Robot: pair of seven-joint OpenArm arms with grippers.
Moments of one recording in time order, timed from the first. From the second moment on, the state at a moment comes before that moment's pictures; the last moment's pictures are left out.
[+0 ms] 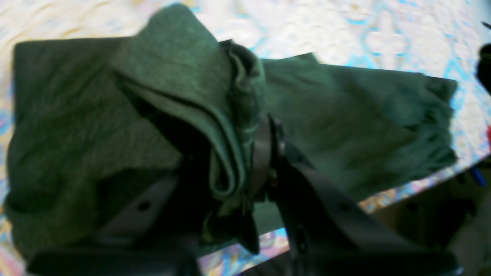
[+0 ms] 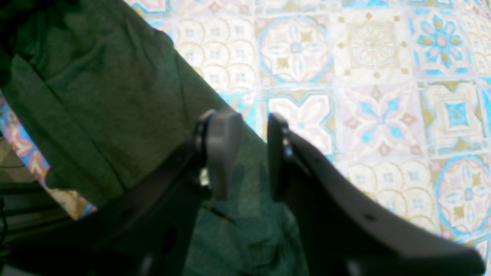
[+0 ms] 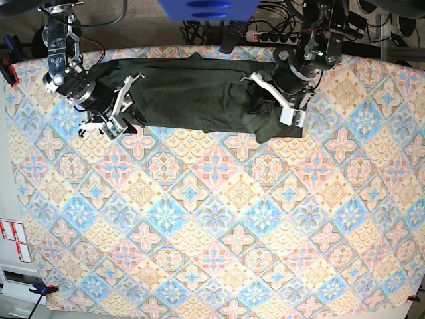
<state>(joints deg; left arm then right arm) 27.2 -10.6 5.8 105.7 -30.1 -9.2 36.1 -21.4 19.6 5.4 103.5 11.5 40.5 -28.5</state>
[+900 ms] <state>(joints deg) 30.8 -15.7 8.4 115.1 -30.7 -9.4 35.6 -21.4 19.6 5.4 103.6 11.5 40.4 -28.4</state>
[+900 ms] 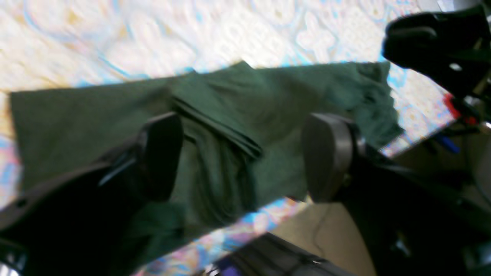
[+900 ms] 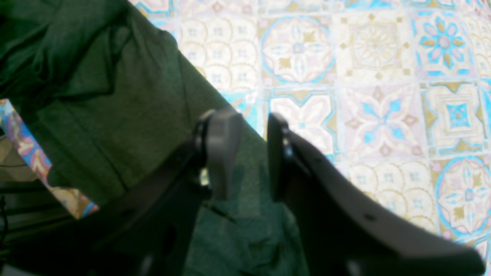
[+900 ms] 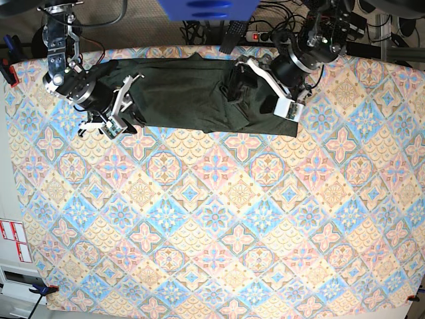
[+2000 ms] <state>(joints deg) 19.8 -14.1 22.6 105.1 -30.6 -9.7 35.9 -21.4 19.6 5.4 103.6 11.5 40.5 -28.3</state>
